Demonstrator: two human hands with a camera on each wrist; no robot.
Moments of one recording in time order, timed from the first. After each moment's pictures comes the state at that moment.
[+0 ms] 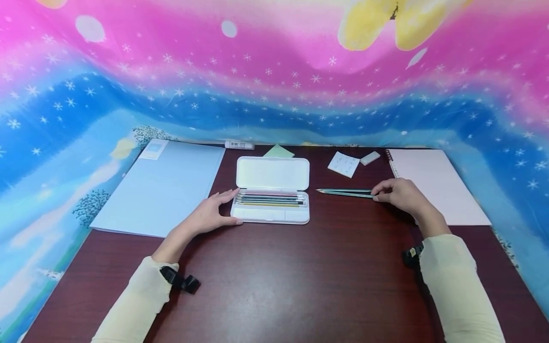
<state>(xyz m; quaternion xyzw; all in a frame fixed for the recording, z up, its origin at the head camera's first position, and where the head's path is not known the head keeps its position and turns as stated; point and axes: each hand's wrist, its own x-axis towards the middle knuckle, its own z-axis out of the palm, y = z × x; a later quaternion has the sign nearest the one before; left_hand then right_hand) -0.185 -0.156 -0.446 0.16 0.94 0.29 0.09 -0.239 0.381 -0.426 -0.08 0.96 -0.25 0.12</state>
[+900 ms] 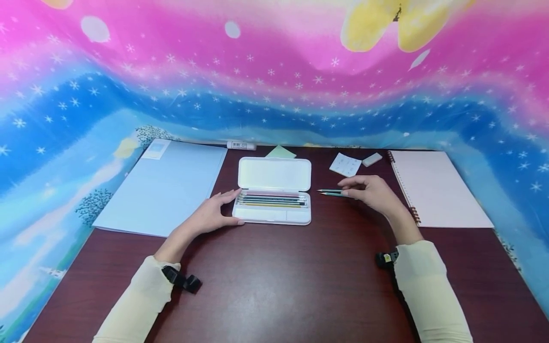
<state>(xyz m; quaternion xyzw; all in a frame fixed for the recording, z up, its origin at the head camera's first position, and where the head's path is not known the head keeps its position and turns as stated) -0.184 -0.156 -0.446 0.16 0.94 0.29 0.09 -0.229 0.301 -0.410 -0.13 0.90 -0.40 0.09</state>
